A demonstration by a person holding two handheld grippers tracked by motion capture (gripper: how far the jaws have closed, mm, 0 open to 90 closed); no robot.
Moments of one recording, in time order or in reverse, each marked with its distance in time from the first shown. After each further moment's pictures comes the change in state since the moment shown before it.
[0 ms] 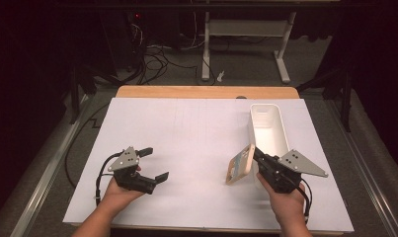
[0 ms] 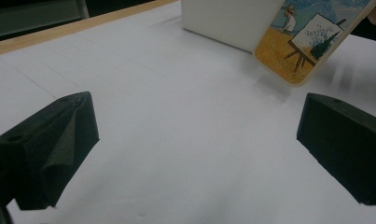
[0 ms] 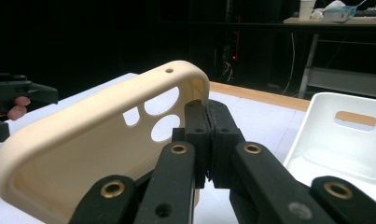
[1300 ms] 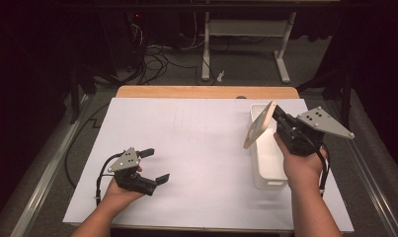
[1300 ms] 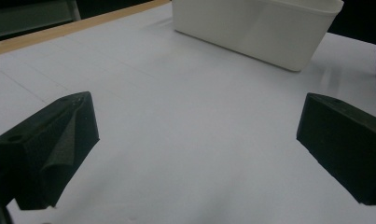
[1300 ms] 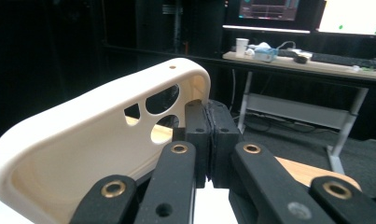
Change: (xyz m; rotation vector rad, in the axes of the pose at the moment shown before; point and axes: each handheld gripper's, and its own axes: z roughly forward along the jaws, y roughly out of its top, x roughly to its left) left arm -0.003 -0.001 -0.001 0.012 -0.030 -0.001; right arm -0.030 0.096 0.004 -0.059 -0.225 -0.054
